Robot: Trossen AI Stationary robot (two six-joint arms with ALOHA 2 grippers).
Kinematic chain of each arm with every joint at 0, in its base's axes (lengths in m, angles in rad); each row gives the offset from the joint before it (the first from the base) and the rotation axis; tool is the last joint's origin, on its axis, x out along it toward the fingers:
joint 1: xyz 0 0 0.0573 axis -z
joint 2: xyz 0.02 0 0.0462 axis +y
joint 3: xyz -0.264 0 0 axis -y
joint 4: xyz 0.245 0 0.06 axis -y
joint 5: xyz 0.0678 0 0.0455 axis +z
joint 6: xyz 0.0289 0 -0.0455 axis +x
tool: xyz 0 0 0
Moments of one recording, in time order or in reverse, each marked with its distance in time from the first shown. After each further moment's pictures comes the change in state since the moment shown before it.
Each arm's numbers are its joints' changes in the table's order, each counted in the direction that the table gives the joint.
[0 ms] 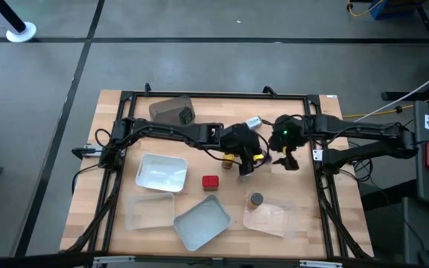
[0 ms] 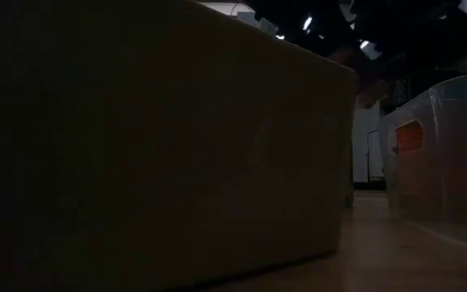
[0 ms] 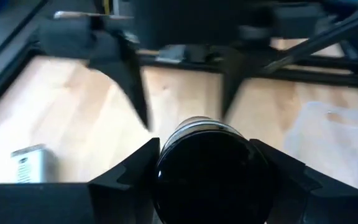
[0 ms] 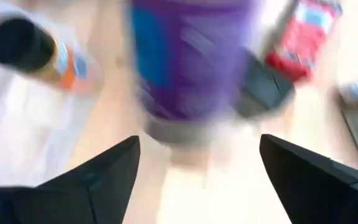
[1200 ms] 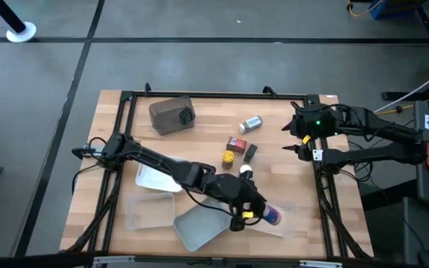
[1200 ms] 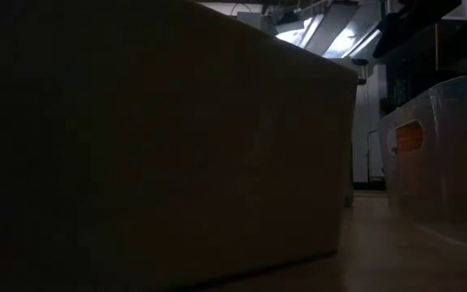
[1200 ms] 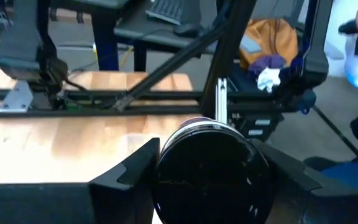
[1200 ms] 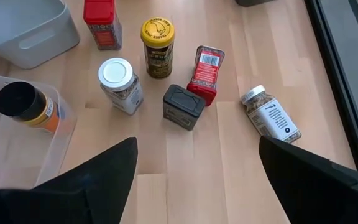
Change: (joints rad) left arm 0.318 0.000 0.043 0.165 -0.001 -0.107; right arm 0.001 -0.202 0.181 -0.145 -0.174 0.135
